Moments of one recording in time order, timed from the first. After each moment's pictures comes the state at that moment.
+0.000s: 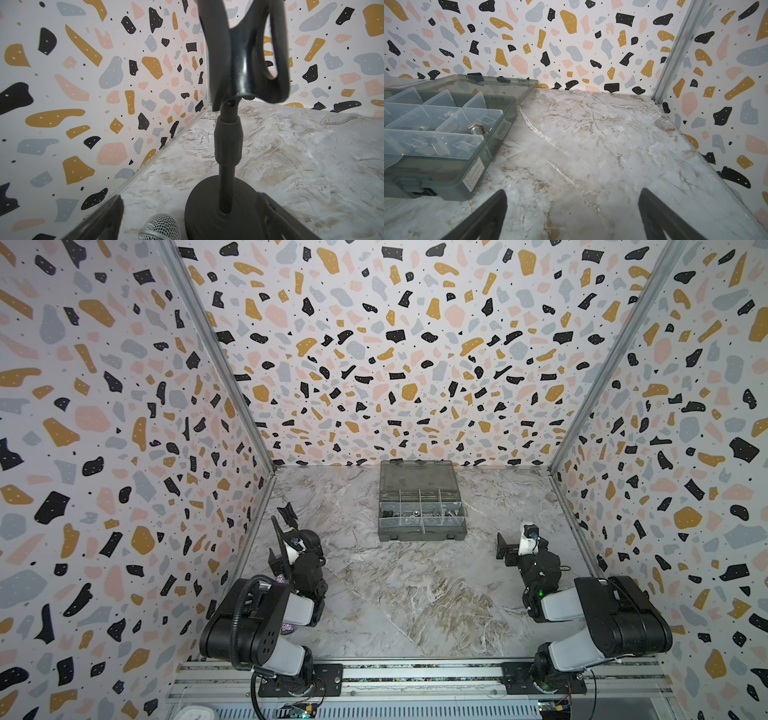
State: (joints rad) left arm -0.13 1.50 0.17 1.19 -0.75 0.01; right arm 0.07 1.51 0.18 1.18 0.02 -0.07
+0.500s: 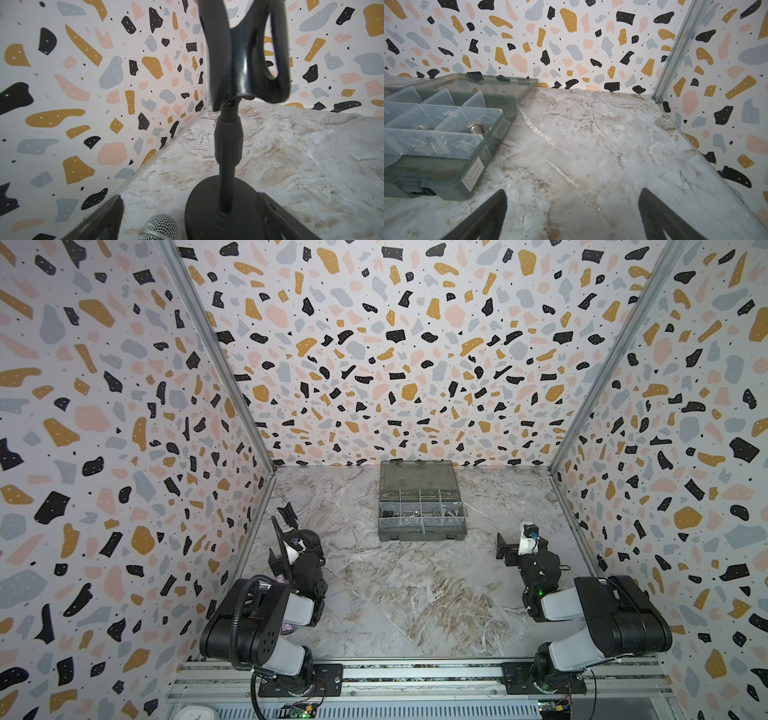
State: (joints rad) left arm -0.13 1.50 0.17 1.19 -0.75 0.01; right arm 0.07 1.51 0.19 1.17 0.02 -0.07
